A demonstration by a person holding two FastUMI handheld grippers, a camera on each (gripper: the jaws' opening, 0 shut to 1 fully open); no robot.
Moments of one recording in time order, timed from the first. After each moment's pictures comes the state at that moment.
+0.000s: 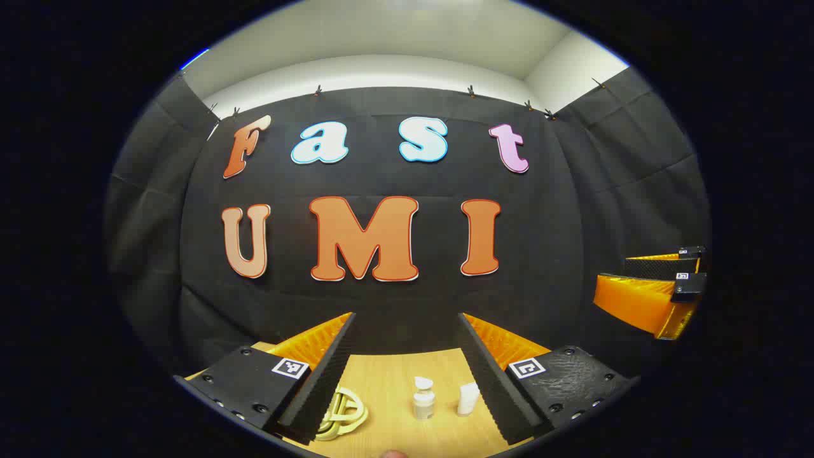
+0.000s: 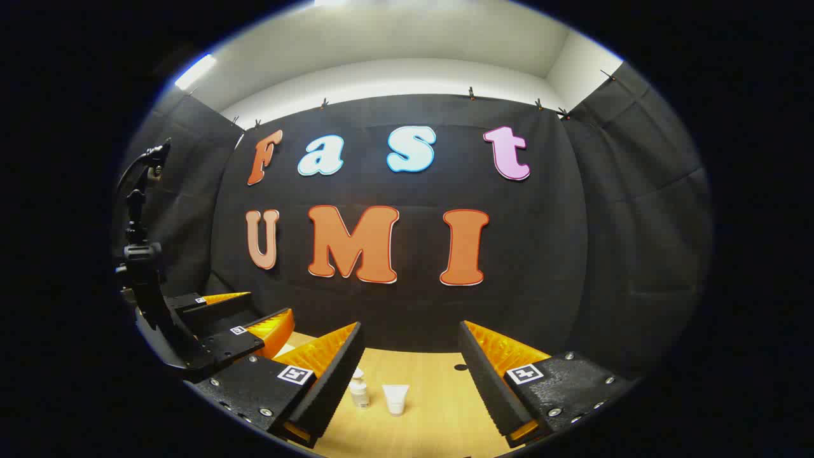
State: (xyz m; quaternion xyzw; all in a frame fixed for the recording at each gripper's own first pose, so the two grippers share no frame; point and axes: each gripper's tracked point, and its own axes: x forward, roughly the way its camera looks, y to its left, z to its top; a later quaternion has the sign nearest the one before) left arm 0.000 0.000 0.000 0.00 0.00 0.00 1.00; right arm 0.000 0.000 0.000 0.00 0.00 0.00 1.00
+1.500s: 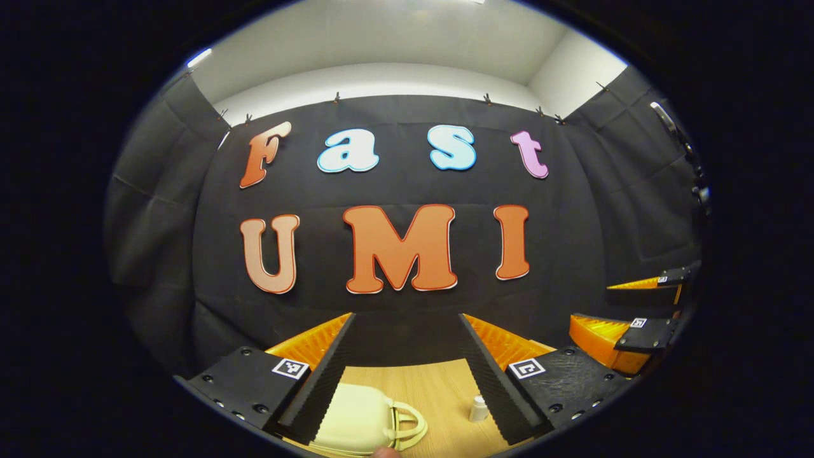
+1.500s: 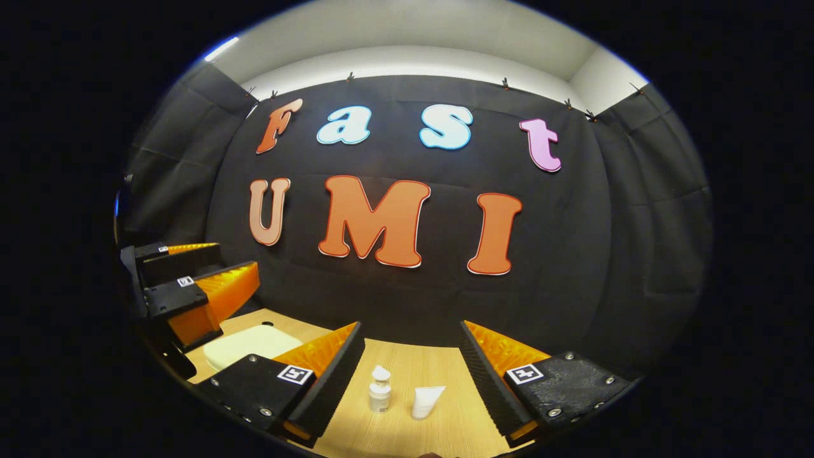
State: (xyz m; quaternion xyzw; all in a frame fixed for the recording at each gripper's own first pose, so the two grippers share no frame) left arm 0.023 0.115 -0.024 0.02 -0.02 0.02 1.00; right arm 0.073 0.076 -0.061 -0.04 0.03 -0.02 1.00
